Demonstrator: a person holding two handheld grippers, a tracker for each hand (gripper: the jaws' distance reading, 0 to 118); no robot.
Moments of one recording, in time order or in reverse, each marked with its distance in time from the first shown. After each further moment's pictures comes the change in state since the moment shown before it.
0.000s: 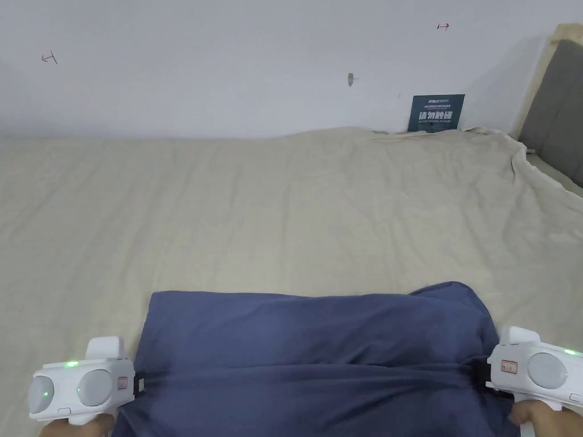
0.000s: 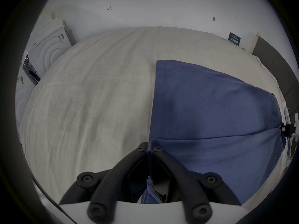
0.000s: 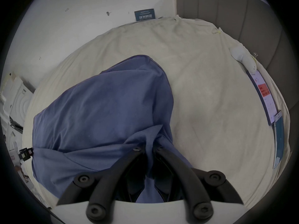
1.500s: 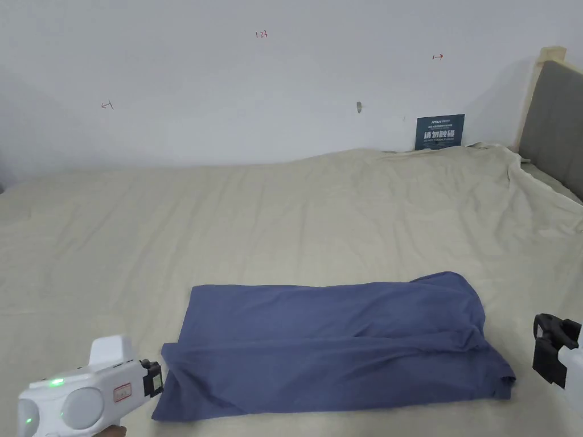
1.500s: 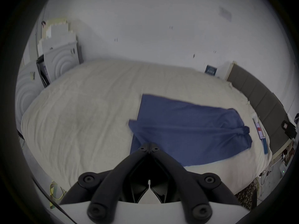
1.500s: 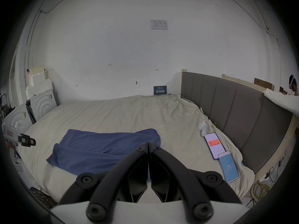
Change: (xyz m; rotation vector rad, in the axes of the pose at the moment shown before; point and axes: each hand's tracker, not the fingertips) left arm -0.026 -0.080 0.169 0.167 -0.120 0.066; right arm 0.025 -0.109 0.250 0.634 0.067 0.189
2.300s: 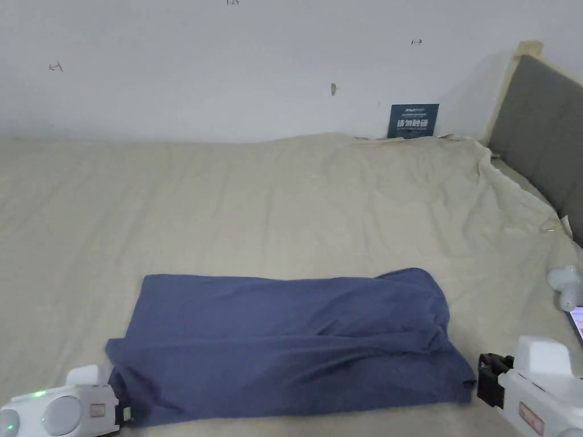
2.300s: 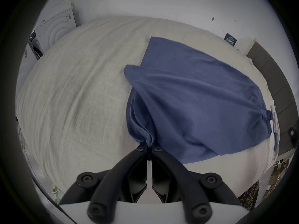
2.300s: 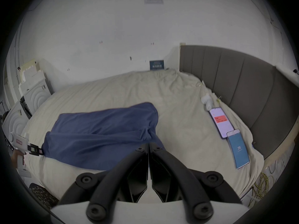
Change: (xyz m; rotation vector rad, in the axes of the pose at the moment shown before) left arm 0.022 -0.025 -0.077 -0.223 0.020 0.062; right arm 0.023 -0.040 -0.092 -0.299 -0.008 -0.035
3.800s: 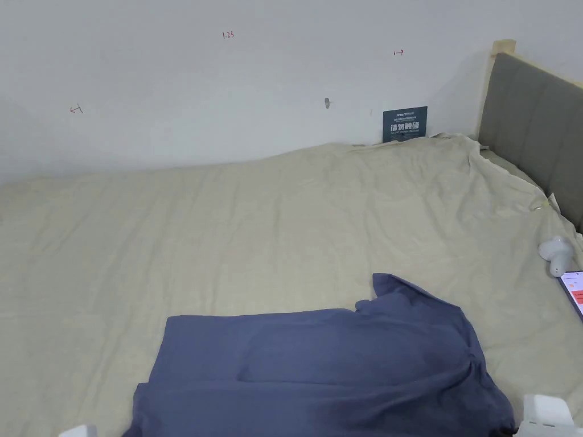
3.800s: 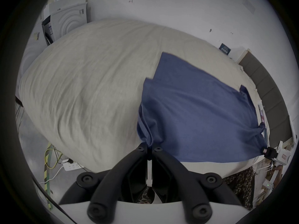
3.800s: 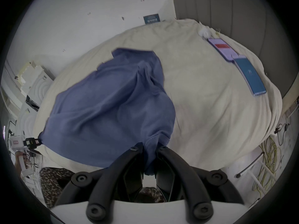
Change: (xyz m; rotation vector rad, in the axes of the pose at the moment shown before) left arm -0.072 -0.098 0.048 -0.005 -0.023 0.058; right arm 0.024 -0.132 0.028 -0.314 0.079 -0.146
